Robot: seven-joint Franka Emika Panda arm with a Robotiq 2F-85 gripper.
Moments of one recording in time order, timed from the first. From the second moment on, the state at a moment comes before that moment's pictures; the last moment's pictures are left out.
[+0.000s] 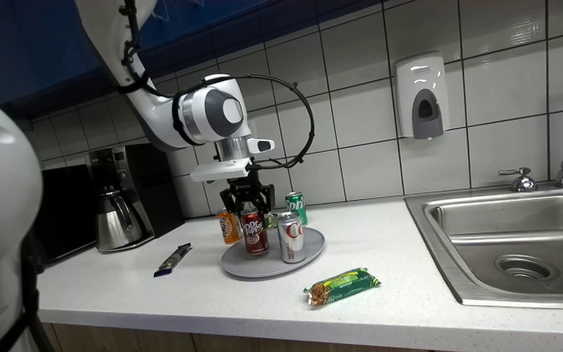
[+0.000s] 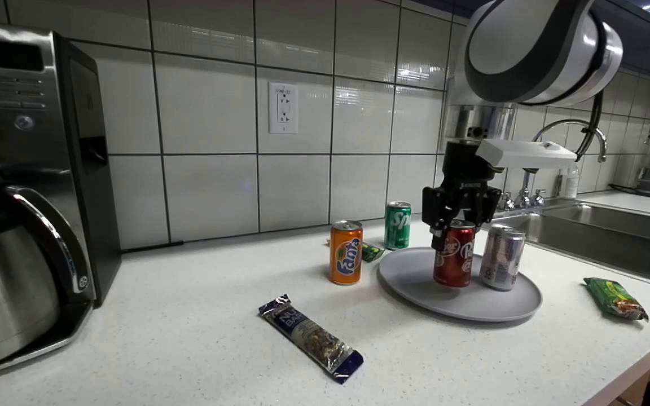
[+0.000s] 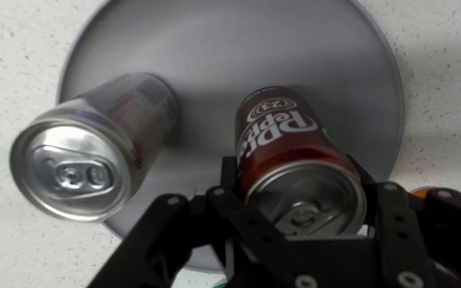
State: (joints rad) arm 0.04 0.06 0.02 -2.43 -0.01 2.58 0.08
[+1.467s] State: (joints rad) arm 0.04 0.02 0.02 -2.49 0.03 2.58 0.07
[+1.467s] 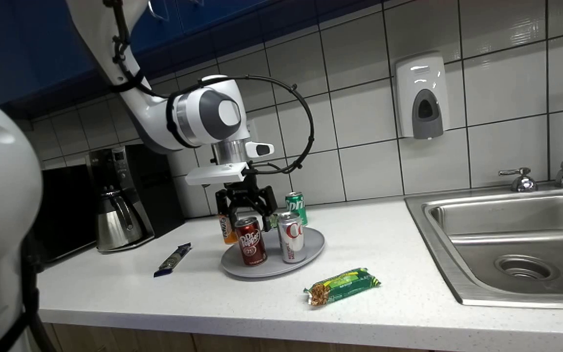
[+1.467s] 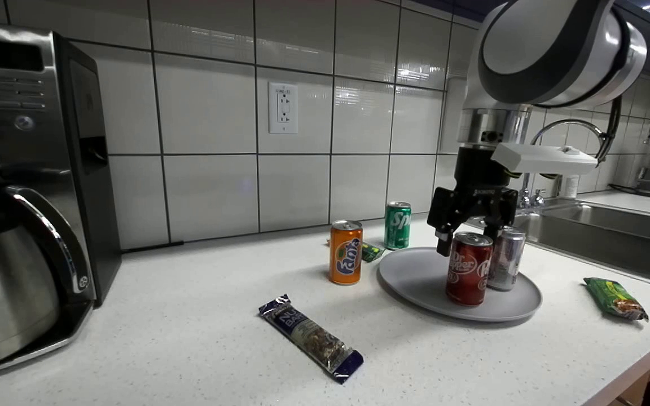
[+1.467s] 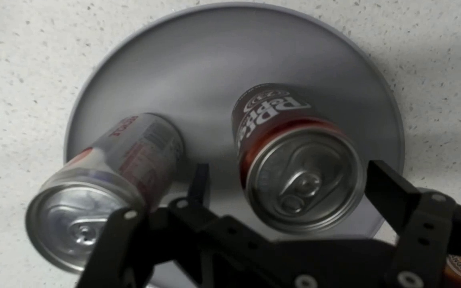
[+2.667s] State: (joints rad) arm 0.02 0.04 -0.02 -2.40 0.03 2.58 0.01
